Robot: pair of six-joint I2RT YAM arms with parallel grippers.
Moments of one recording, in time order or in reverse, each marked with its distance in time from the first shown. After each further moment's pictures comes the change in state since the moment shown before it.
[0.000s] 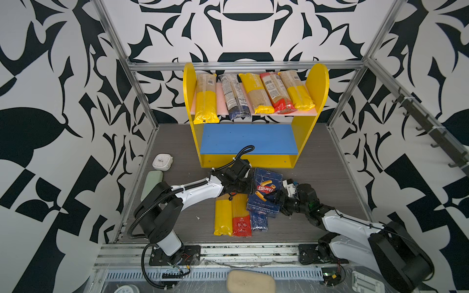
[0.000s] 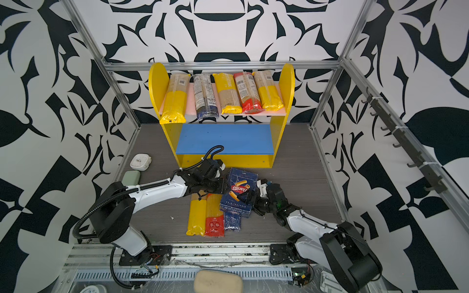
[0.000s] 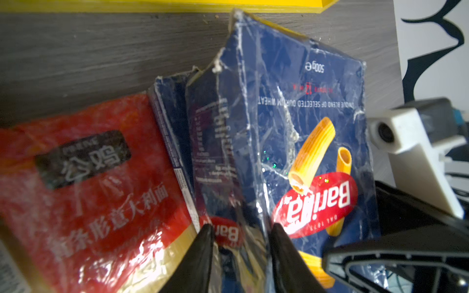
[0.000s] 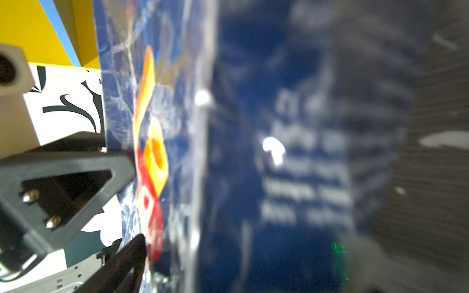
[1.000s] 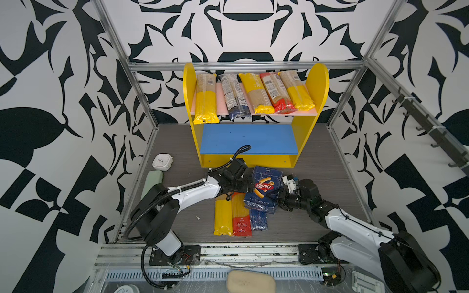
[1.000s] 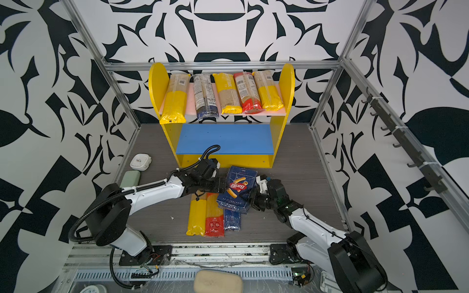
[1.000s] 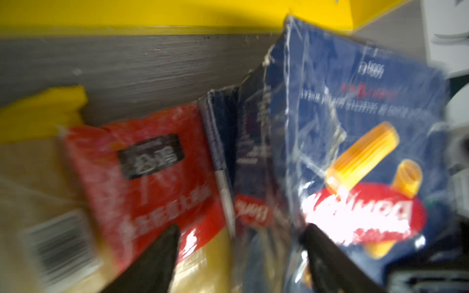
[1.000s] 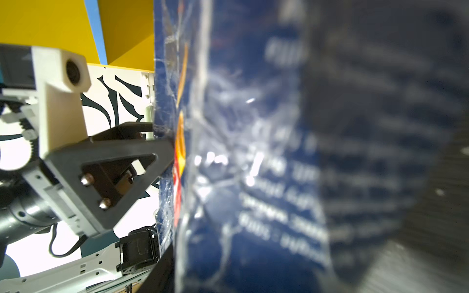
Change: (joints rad) left arm 0.015 -0.067 -0.036 -0.056 -0.120 0.004; right arm -0.010 -0.066 0.099 -0.143 -0.043 -0.014
